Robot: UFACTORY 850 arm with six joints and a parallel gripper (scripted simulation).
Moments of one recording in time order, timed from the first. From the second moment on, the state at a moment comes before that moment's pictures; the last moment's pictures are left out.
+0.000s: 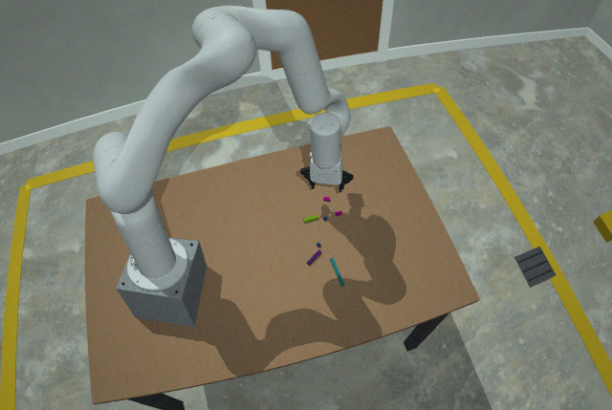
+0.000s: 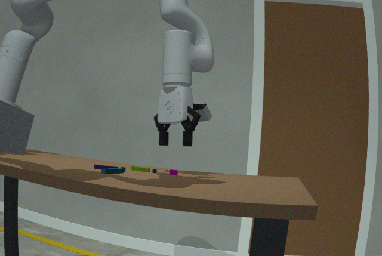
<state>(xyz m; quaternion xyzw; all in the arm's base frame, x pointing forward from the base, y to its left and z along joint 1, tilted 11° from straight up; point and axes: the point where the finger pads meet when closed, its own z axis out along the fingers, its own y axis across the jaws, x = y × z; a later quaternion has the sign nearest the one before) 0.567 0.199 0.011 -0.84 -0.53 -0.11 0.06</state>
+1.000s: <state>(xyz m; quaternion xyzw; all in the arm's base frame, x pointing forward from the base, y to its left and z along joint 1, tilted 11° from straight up) 0.567 0.201 0.012 -0.84 -0.53 -0.07 0.06</state>
